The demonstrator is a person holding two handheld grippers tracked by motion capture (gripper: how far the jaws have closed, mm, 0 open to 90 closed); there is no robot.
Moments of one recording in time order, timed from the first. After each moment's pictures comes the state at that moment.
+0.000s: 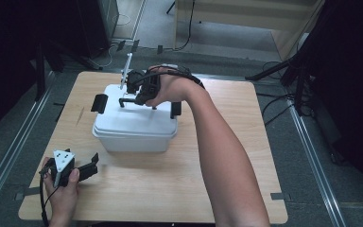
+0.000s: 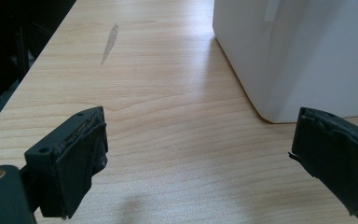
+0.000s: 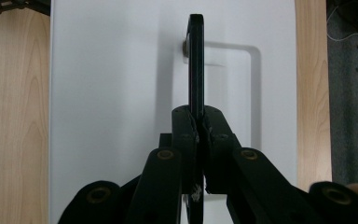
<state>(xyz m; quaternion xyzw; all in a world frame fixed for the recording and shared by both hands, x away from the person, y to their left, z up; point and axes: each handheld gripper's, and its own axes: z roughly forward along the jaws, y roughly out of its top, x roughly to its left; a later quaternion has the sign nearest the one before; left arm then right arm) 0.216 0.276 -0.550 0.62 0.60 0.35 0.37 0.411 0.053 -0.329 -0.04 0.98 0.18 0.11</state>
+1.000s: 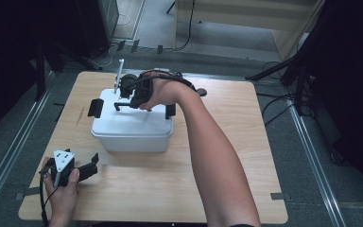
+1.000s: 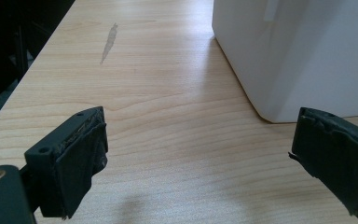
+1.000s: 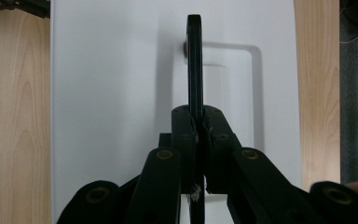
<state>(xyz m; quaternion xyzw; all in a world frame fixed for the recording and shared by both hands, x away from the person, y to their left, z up) 0.216 0.276 -0.550 0.62 0.60 0.35 0.37 0.411 0.070 -0.346 -0.04 0.98 0.17 0.11</state>
